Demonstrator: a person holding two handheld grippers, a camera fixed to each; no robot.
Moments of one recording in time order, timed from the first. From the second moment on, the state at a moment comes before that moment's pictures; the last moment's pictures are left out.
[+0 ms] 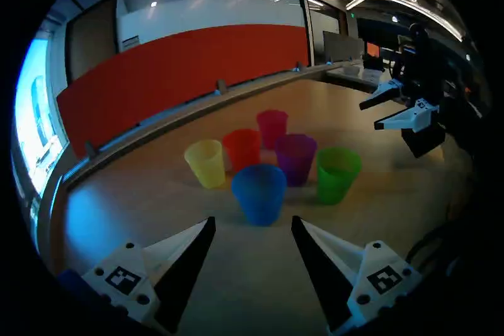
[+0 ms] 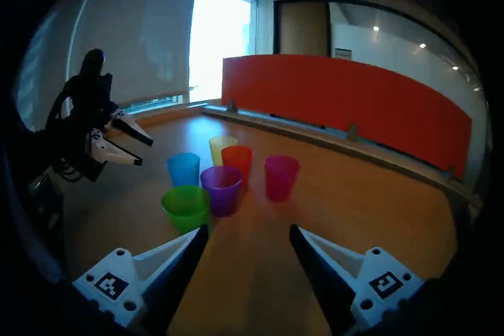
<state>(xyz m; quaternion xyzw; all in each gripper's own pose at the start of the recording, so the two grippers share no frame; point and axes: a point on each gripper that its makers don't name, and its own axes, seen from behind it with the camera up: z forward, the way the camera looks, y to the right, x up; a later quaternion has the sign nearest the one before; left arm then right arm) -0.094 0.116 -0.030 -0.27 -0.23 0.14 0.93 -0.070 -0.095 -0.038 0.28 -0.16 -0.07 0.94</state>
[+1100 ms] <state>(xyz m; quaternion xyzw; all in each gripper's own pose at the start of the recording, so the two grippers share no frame) -0.020 0.045 -0.027 -0.06 -0.04 0.02 1.00 0.005 -0.019 -0.018 0.04 0.01 0.01 1.00</state>
